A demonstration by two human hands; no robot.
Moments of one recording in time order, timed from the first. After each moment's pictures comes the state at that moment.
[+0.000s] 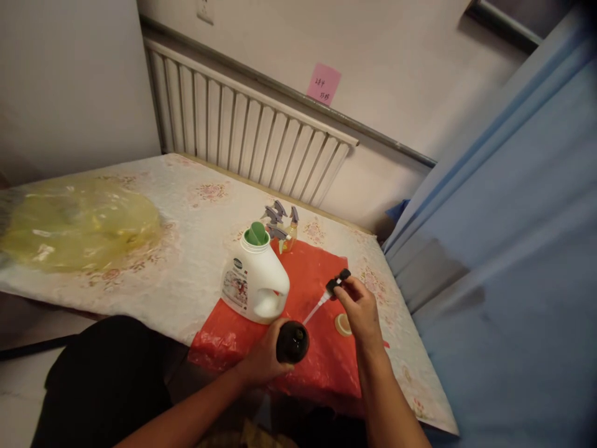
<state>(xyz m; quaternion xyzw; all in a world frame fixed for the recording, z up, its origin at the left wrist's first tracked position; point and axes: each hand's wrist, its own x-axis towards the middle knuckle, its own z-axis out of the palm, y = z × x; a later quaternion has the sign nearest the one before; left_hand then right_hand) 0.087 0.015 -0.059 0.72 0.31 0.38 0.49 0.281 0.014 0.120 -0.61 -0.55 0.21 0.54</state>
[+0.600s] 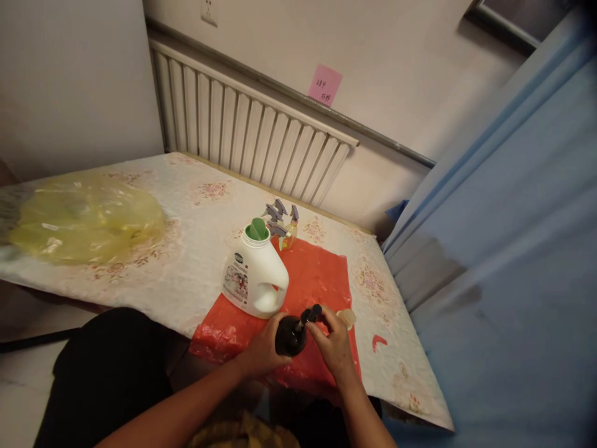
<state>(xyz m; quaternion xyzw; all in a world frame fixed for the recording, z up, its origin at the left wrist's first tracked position) 0.087 0.011 -0.049 0.72 0.32 0.37 0.49 0.245 -0.035 0.071 -0.60 -0.63 0.19 0.46</state>
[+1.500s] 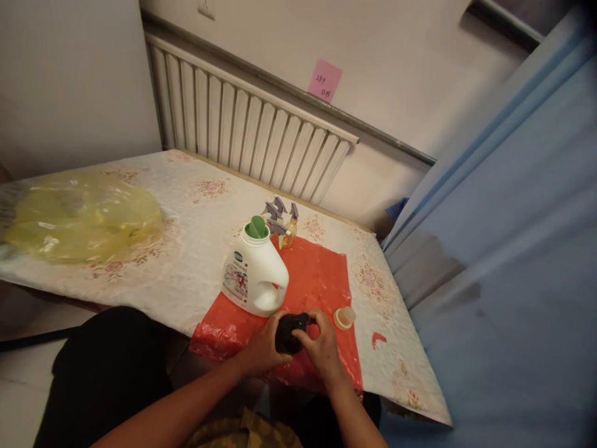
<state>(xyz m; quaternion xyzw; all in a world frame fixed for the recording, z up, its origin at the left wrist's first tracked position) 0.088 0.013 -0.054 0.73 0.31 0.37 0.48 0.240 -0.034 0.032 -0.63 -0.62 0.15 0.43</state>
